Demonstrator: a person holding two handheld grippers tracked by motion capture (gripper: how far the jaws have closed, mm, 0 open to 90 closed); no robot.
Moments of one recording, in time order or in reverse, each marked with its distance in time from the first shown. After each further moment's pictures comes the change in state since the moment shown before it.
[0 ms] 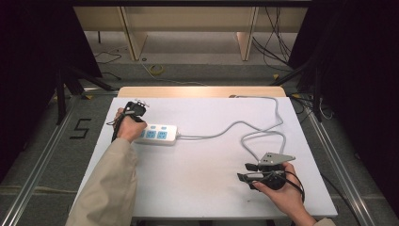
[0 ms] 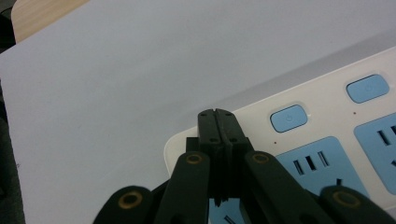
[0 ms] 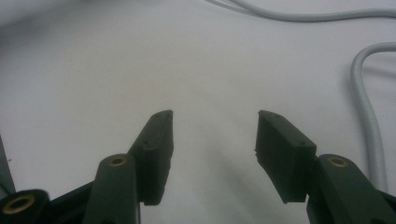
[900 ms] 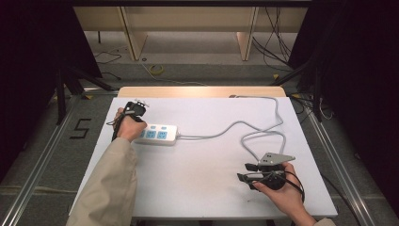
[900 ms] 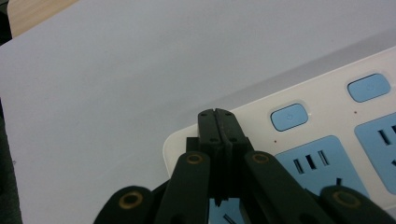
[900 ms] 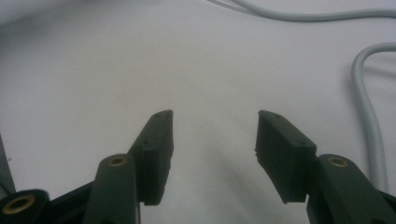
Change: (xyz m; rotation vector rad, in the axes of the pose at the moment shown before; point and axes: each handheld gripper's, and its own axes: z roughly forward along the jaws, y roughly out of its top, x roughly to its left) left arm 0.001 0.000 0.001 0.012 -0.004 -0.009; right arm 0.000 0.000 0.000 0.001 0.000 -0.003
